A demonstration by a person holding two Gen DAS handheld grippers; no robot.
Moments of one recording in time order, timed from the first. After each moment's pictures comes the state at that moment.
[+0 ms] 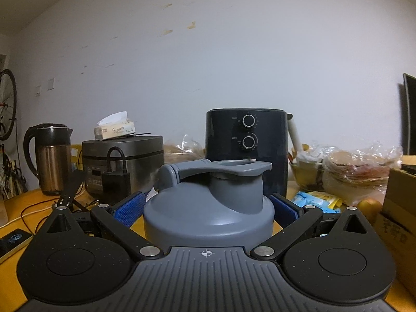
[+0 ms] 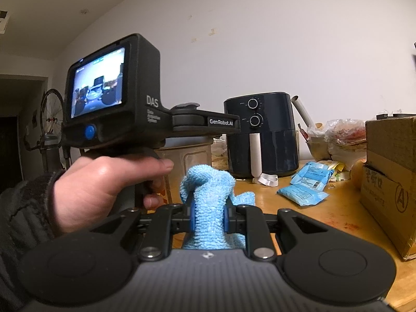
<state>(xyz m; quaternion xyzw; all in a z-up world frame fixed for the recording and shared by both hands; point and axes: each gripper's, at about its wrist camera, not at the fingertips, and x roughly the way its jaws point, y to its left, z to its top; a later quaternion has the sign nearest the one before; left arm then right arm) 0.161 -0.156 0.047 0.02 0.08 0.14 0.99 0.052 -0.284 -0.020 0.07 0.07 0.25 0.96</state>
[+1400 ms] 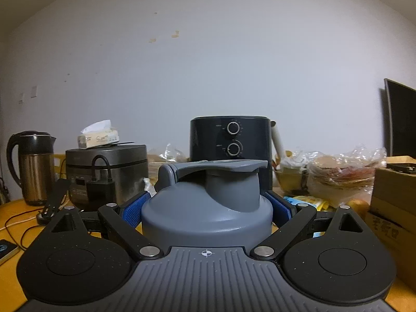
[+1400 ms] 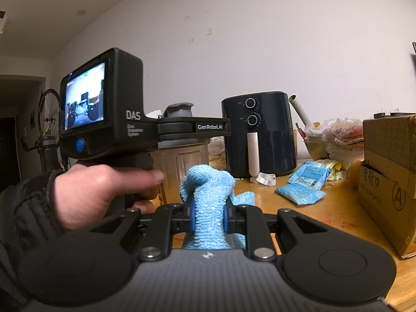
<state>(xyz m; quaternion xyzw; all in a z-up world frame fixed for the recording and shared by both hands) 0.158 -0.143 0.039 0.03 0.06 0.07 1.00 0.048 -0.285 -0.019 0.07 0.08 0.25 0.96</state>
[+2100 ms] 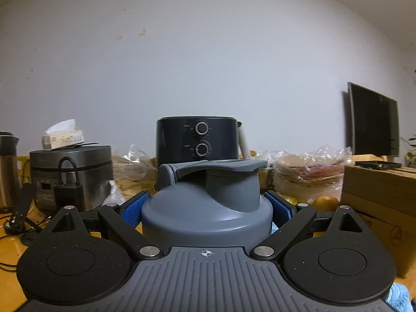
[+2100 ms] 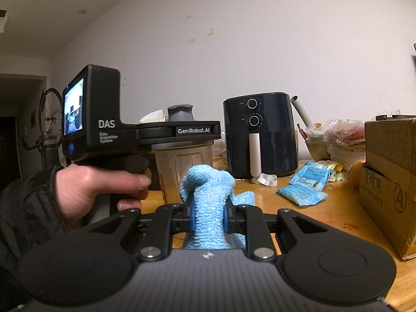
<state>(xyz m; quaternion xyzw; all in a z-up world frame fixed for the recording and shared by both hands) 0.161 -0.113 0.036 0.03 0.06 -0.04 1.00 0.049 -0.285 -0.018 0.06 0.08 0.25 0.96</state>
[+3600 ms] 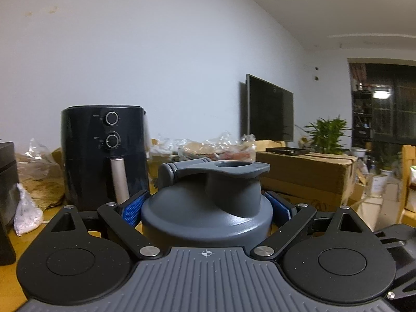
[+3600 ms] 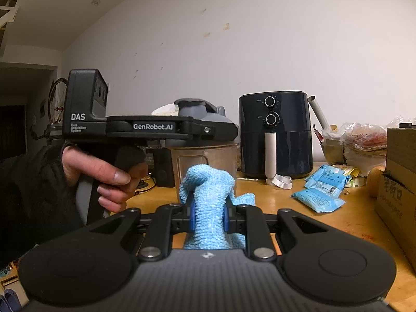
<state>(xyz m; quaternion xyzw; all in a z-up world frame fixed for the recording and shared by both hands) 0.186 -0.055 0.036 0.04 0.09 -0.32 0.94 0.072 -0.263 -0.016 0.04 0.08 0.28 0.96</state>
